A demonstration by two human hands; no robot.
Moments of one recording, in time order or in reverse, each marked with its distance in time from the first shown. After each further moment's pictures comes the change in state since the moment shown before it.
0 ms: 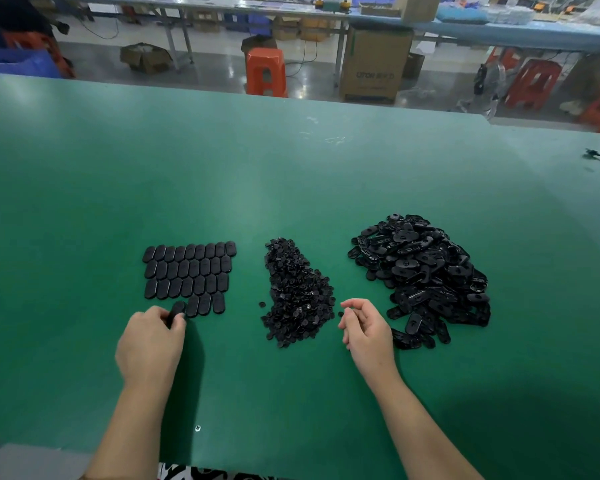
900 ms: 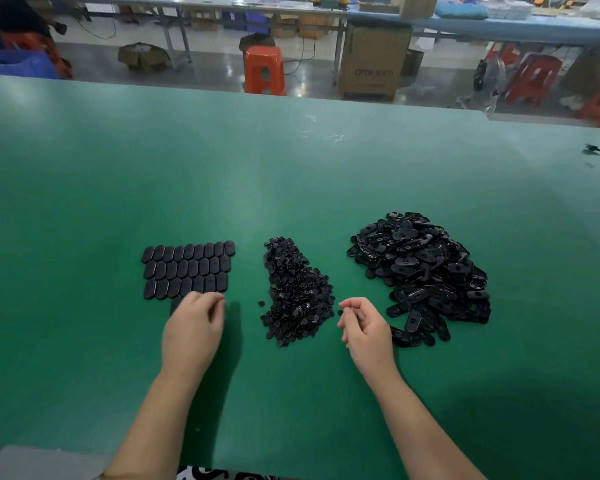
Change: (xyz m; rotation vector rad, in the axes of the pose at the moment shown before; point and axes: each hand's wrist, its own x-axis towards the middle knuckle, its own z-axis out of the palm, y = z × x) left_hand -0.025 0.044 0.006 -0.200 -0.013 0.430; right_hand 0.002 0.002 0.001 0.008 -0.004 0.013
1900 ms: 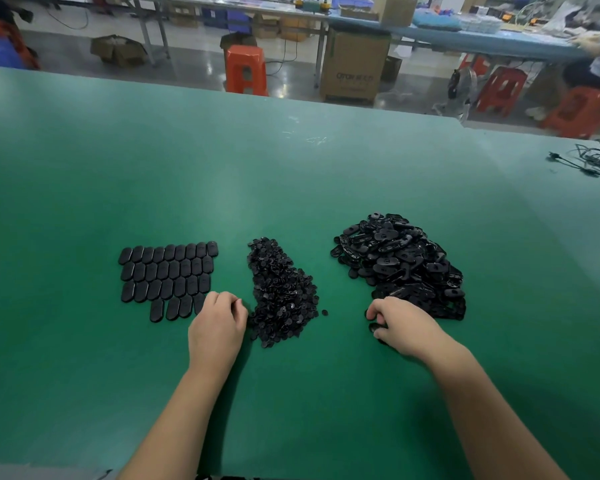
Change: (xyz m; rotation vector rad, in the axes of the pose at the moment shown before) left_hand -0.004 0.033 0.051 -0.014 -0.043 0.007; right_hand 0.037 -0.041 -0.097 -1.200 -0.419 0.013
